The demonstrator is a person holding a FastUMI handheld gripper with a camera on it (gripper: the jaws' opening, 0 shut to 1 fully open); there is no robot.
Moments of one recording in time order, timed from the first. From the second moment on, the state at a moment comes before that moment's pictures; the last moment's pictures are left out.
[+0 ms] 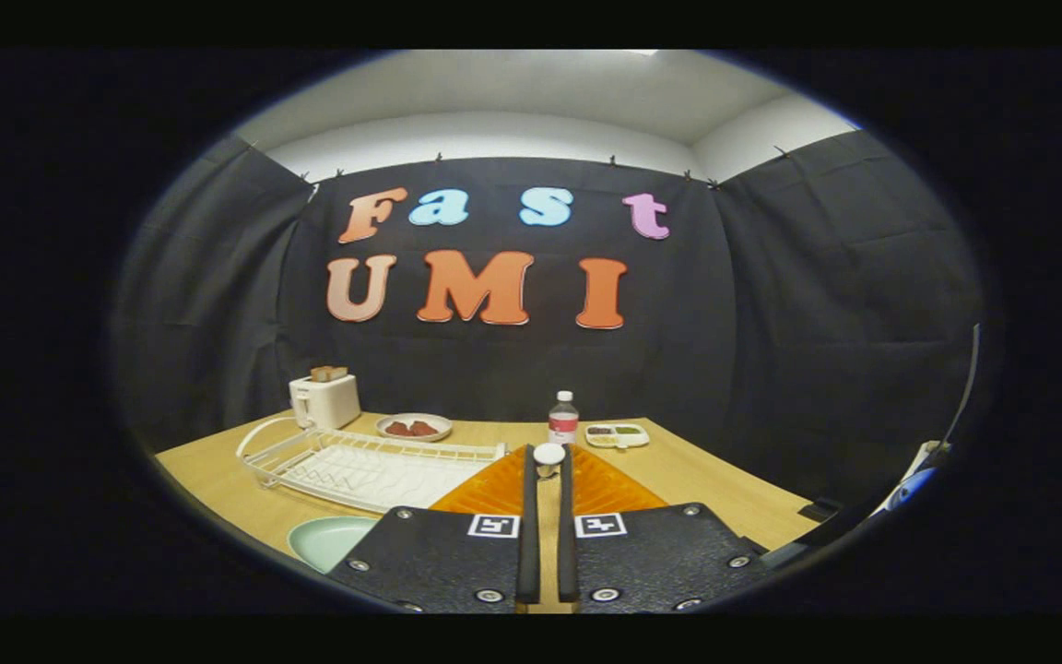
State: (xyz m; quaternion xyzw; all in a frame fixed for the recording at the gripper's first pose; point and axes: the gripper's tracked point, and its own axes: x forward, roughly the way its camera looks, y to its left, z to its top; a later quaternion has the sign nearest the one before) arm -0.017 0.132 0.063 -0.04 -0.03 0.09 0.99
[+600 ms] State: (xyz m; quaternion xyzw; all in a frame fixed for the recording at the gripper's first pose) arm -0.070 0.230 0.006 -0.02 0.02 0.23 0.97
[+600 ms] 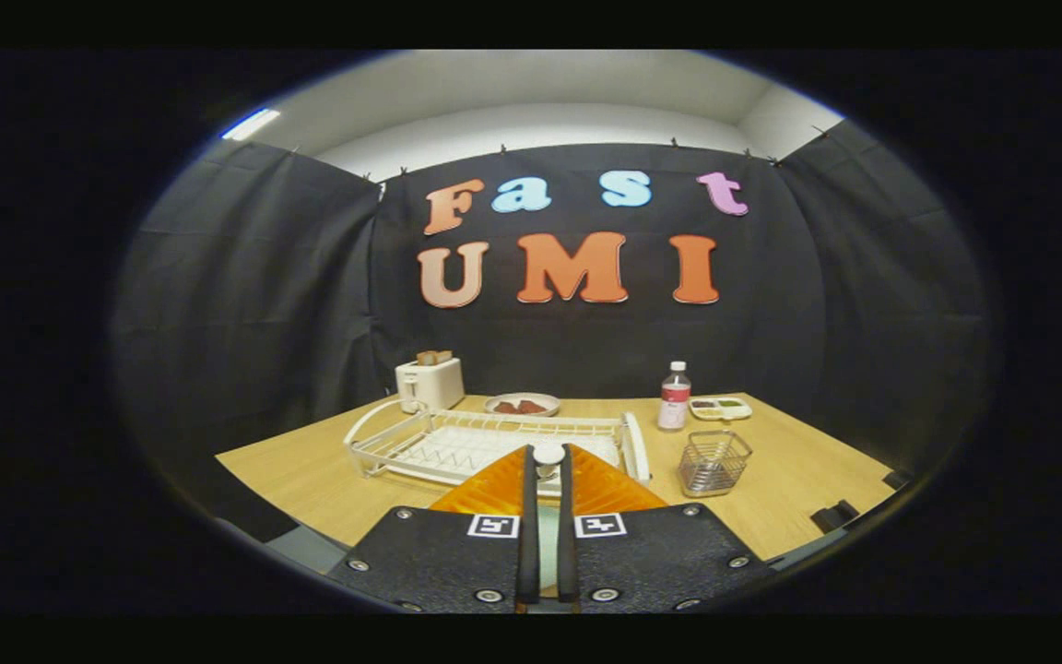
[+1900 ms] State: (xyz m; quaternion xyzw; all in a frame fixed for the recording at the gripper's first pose) arm -0.049 0.266 -0.072 -0.02 0.10 0.31 0.95
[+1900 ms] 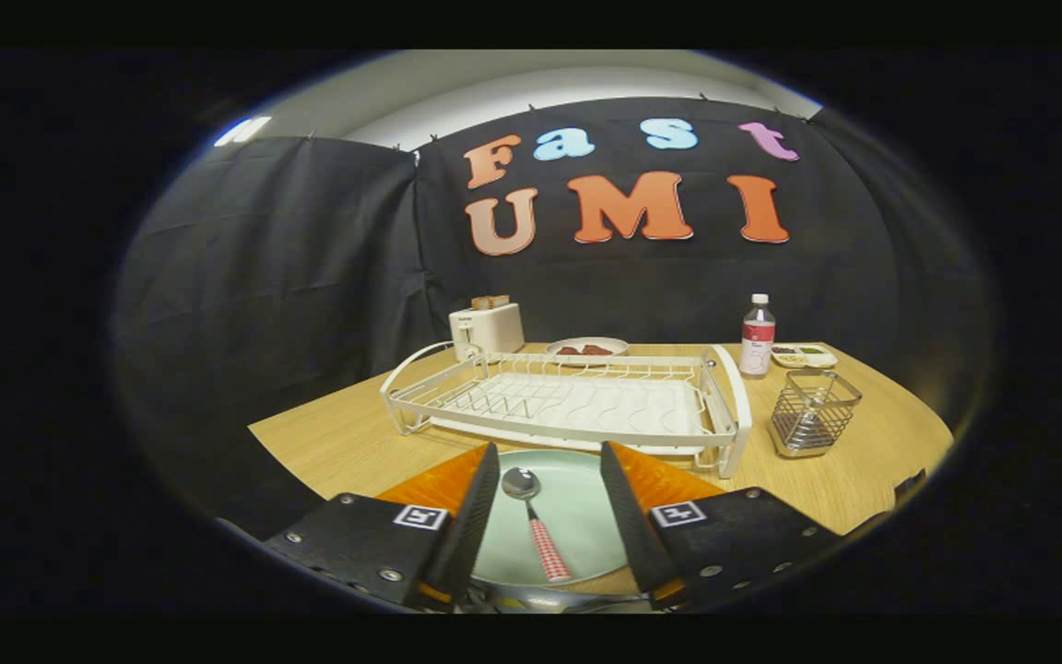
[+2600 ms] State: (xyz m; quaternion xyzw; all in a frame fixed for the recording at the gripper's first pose) arm 0.016 0.175 -0.021 -0.02 0.05 0.19 0.98
